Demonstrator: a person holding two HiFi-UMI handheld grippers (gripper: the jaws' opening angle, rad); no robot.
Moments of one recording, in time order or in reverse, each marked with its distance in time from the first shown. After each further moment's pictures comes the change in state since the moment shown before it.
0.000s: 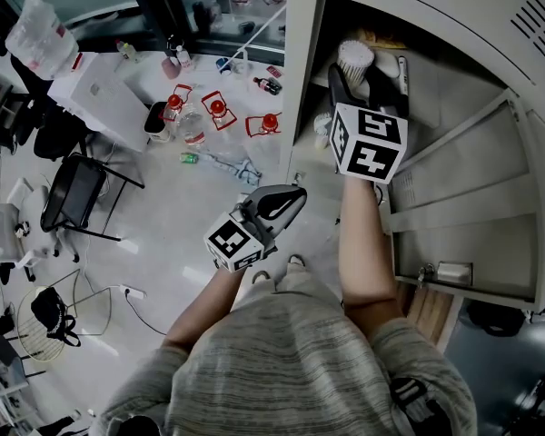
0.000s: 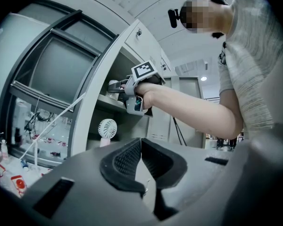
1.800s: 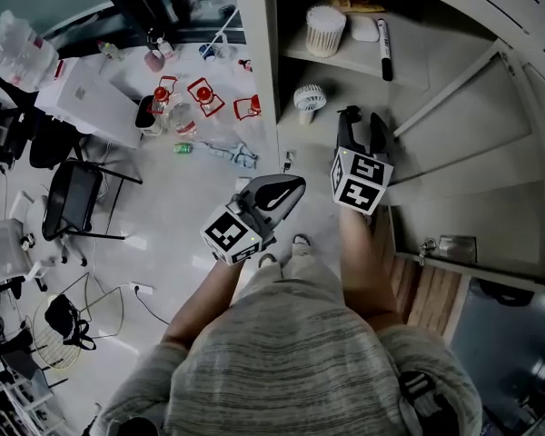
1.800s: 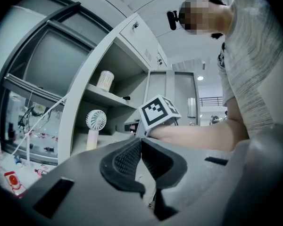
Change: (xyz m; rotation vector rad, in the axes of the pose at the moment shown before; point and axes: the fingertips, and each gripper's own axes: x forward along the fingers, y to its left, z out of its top) left arm 0.012 -0.022 -0.019 -0.015 0.053 -0.061; right arm -0.071 -0.056 -0.169 0.088 0.167 -0.224
